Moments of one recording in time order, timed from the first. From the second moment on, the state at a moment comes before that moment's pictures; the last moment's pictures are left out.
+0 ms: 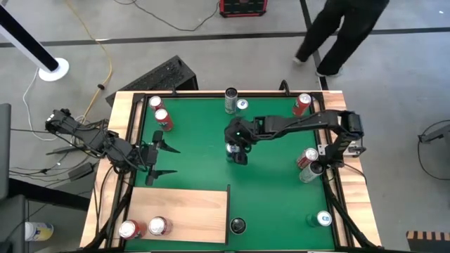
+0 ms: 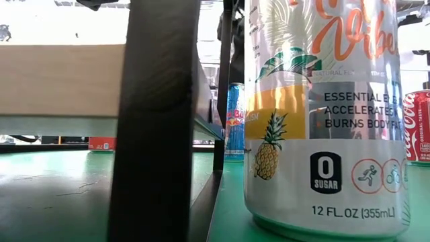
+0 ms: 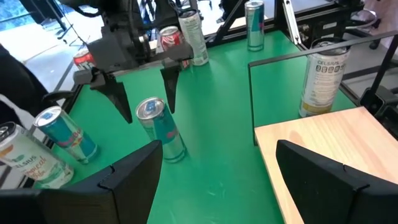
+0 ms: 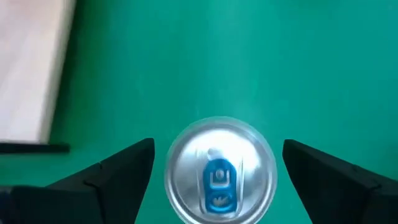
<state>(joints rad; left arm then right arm) -0.45 0.70 0.74 -0.36 -0.40 0.04 -0.09 1.75 1.35 -0.53 -0.05 -0.02</state>
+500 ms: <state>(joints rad) -0.45 0.70 0.74 -0.36 -0.40 0.04 -0.09 1.74 1.35 -0.56 0.02 0.00</state>
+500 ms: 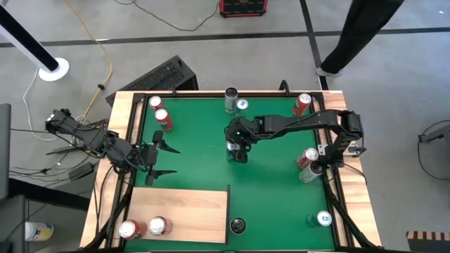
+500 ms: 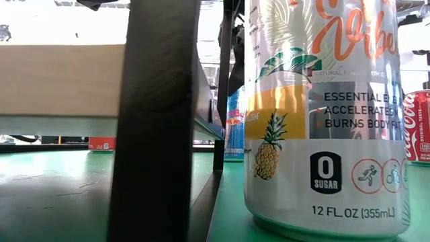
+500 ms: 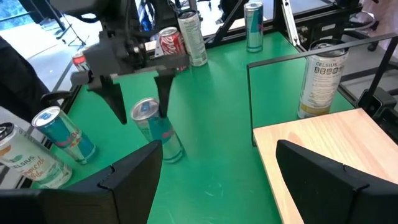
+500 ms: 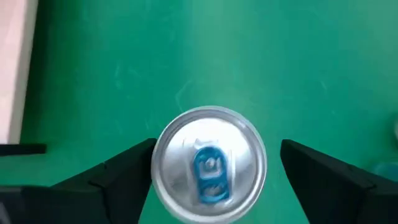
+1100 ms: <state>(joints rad) -0.45 0.70 0.74 -0.38 -0.37 0.03 0.01 1.71 1.56 -0.60 0.05 0.03</state>
